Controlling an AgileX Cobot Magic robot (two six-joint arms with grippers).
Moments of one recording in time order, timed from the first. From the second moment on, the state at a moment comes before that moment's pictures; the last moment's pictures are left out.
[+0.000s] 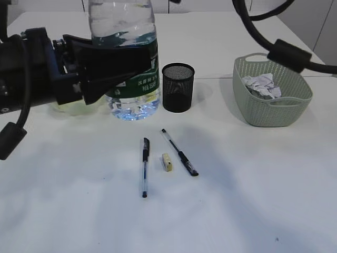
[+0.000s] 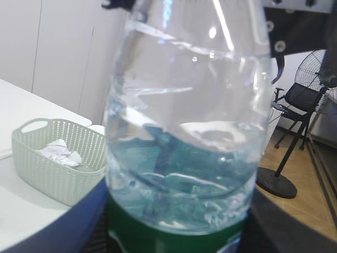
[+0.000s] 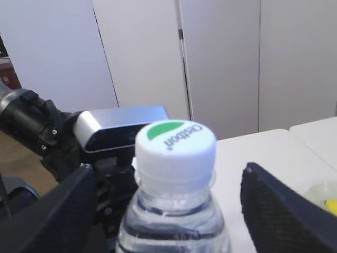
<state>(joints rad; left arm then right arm) -0.42 1.36 -0.67 0.95 -0.96 -1.02 0.38 1.58 -1.38 1.56 1.03 -1.60</state>
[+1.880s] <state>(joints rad) -0.18 1.45 -0.67 0.85 -0.91 -0.67 0.36 1.52 -1.38 0.00 1.03 -0.22</state>
